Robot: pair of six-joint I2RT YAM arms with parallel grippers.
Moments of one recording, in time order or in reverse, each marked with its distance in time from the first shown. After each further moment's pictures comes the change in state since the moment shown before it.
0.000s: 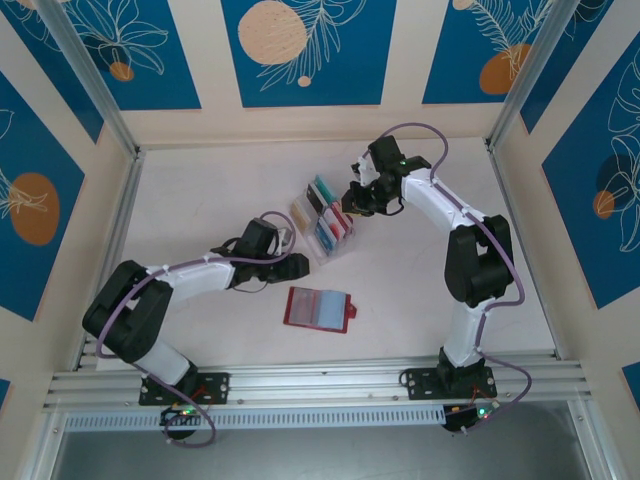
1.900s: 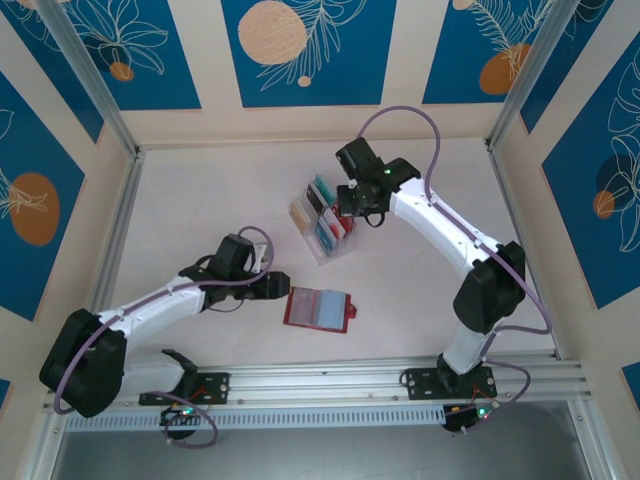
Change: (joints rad) left arm 0.034 -0.328 -0.174 -0.196 -0.015 0.135; right arm 0.272 -0.182 0.076 -0.191 0.627 0.117
